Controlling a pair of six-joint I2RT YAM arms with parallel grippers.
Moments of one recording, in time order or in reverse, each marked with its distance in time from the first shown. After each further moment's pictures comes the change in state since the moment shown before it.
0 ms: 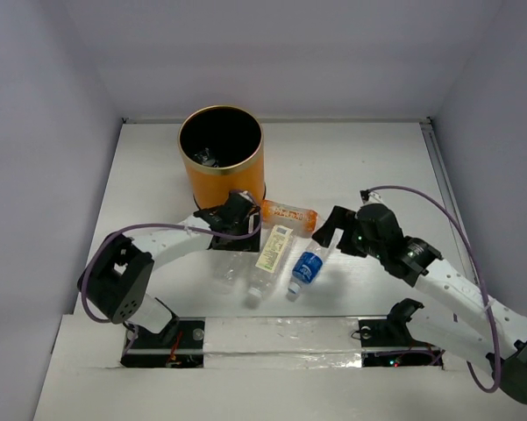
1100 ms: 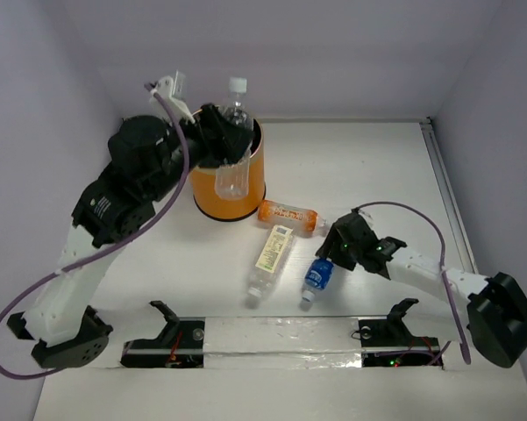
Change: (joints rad) left arm -0.043 -0.332 0.877 -0.276 -0.040 -0.041; right arm 0.000 0.325 -0.143 0.140 0.068 0.179
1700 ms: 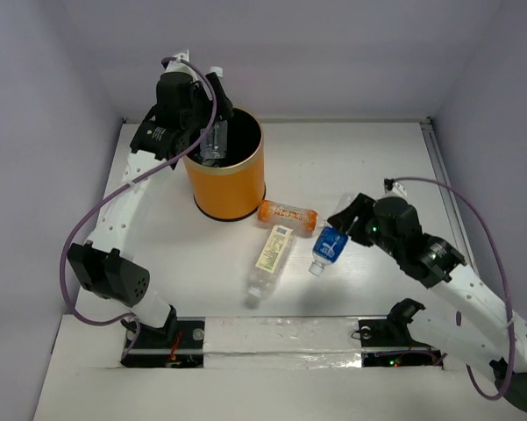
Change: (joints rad) left arm 0.401 0.424 0.054 0.188 0.029 0.120; right arm 0.000 -0.426 0.229 -0.273 0.075 -0.056
